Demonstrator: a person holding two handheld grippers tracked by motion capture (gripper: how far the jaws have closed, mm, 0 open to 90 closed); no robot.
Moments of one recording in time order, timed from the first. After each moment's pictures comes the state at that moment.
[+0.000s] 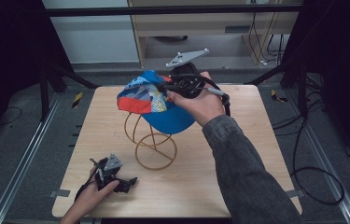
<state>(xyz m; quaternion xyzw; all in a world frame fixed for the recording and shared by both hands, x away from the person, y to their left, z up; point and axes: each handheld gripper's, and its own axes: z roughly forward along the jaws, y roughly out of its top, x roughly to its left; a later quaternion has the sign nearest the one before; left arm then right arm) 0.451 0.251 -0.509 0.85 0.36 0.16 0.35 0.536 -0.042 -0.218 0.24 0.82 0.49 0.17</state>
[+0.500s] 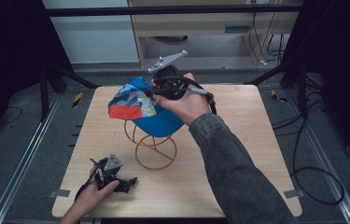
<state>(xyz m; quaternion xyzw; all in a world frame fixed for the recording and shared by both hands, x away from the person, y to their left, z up) 0.451 0.251 -0.509 0.85 0.36 0.16 0.35 0.543 -0.007 -0.227 0.22 0.84 0.46 0.16</state>
